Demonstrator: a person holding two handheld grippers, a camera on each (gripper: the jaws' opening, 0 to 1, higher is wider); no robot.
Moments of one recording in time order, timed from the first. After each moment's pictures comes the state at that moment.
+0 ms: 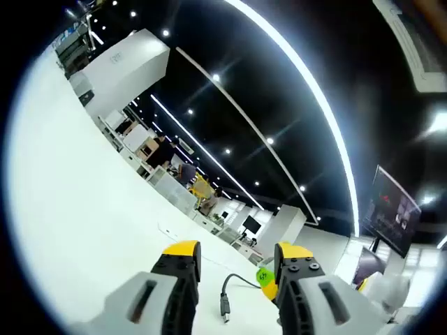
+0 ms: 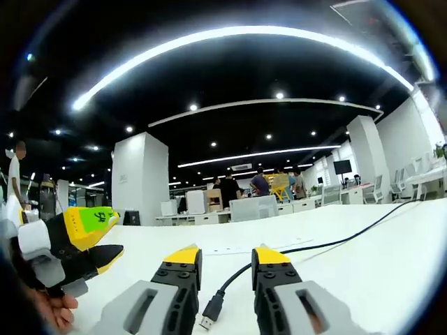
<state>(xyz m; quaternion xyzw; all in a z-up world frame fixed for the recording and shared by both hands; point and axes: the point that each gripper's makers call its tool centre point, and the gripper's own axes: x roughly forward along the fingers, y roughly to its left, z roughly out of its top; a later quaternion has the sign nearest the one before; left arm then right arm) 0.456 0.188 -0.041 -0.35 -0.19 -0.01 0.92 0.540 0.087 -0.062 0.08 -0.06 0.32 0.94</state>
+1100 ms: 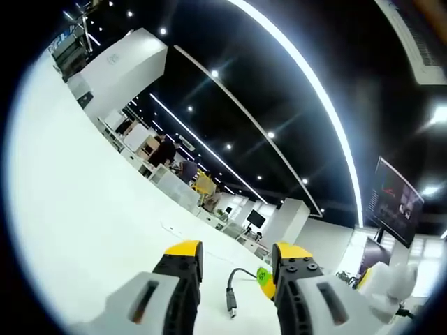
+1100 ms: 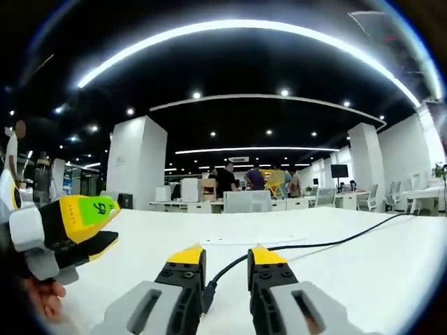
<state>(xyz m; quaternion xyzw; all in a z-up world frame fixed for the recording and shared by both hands) 0.462 0.185 -0.048 -0.30 -0.16 0.00 0.94 0.548 0.087 -0.070 0.04 -0.04 0.30 0.95</state>
